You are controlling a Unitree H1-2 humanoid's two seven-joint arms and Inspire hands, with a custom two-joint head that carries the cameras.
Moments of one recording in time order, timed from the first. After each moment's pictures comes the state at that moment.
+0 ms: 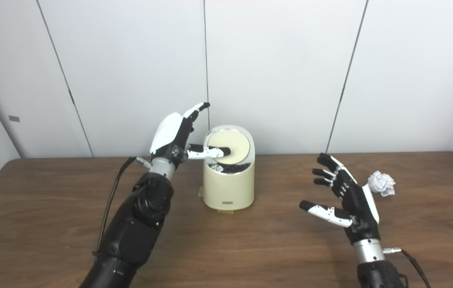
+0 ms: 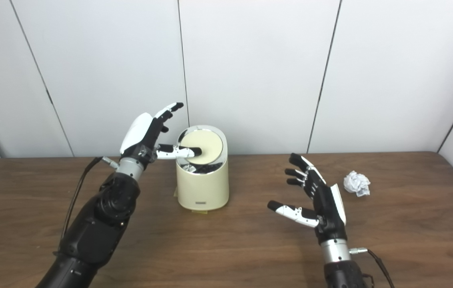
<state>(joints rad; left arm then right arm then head) -0.69 0.17 -0.22 0.38 0.53 0.05 0.07 -0.23 -0.11 -0.05 0.28 -0.06 -0.40 -0.04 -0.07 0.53</state>
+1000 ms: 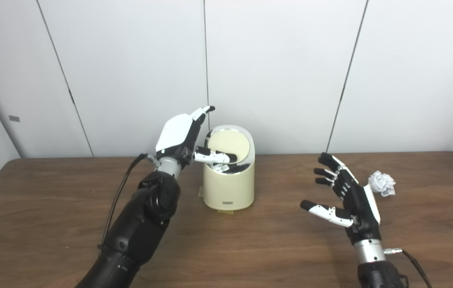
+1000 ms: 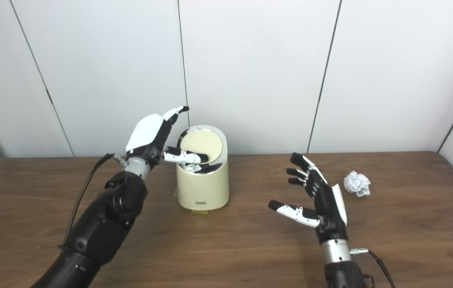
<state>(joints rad) -0.72 0.18 -0.31 0.42 0.67 0.11 0.09 -0.23 -0.10 -0.06 0.27 -0.06 -0.40 -0.05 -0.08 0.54</state>
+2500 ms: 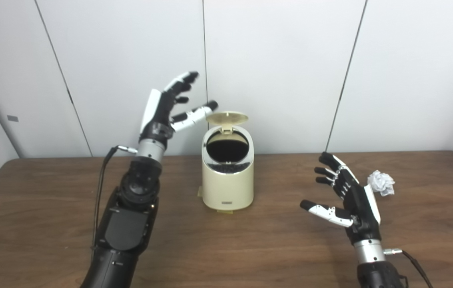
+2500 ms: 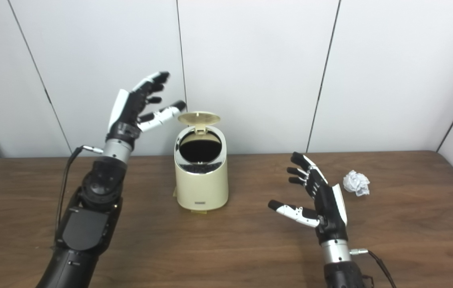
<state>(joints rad) -0.72 0.10 0.02 0.29 0.15 -0.03 0.03 -0.23 -0.10 -0.06 0.27 -0.06 -0.40 -0.06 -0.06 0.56</state>
